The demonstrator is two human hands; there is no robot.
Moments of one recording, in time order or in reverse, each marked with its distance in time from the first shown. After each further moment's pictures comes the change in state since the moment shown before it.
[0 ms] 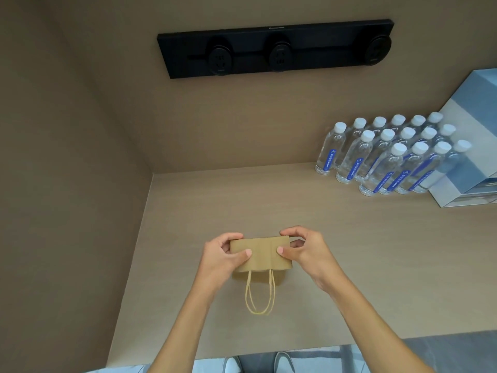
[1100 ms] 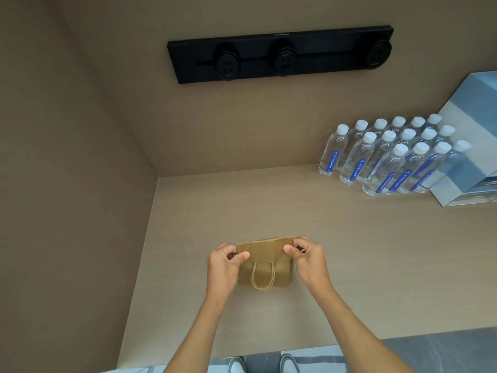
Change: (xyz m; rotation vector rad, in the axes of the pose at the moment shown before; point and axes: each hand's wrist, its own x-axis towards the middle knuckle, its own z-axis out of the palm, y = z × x) left_hand 0.004 -0.029 -0.005 0.287 0.189 0.170; right_hand 0.002 0.034 0.030 -0.147 0.246 -0.205
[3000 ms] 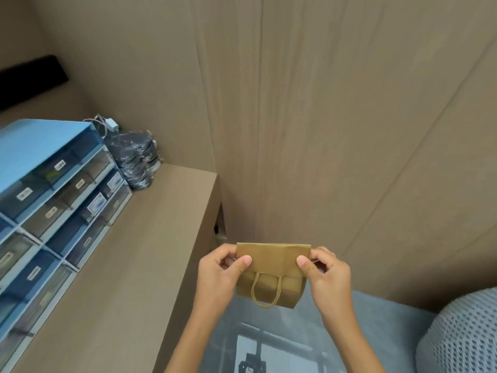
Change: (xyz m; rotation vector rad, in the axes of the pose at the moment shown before) left_hand -0.409 0.384 0.791 -0.157 -1.406 0.554; right_hand -0.281 0.187 -0.816 0.069 1.473 0.140
